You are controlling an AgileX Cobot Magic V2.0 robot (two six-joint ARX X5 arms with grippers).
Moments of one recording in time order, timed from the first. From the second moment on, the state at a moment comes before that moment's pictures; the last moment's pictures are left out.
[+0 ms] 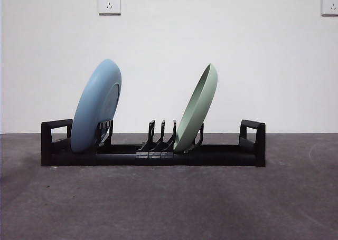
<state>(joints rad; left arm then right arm) -0.12 0.20 0.33 -0.25 0.06 0.08 0.35 0.55 0.63 -0.38 0.08 0.13</state>
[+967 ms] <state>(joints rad) -0.09 0.00 0.02 -0.20 0.06 0.08 0.35 0.55 0.63 -0.38 0.08 0.13</state>
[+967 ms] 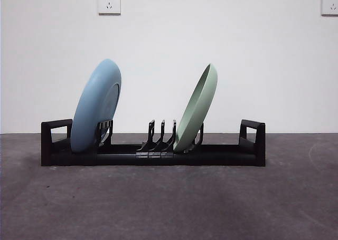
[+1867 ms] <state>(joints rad) -0.09 0.00 0.02 -0.19 0.06 0.08 0.30 0.46 0.60 -0.39 0.10 -0.03</state>
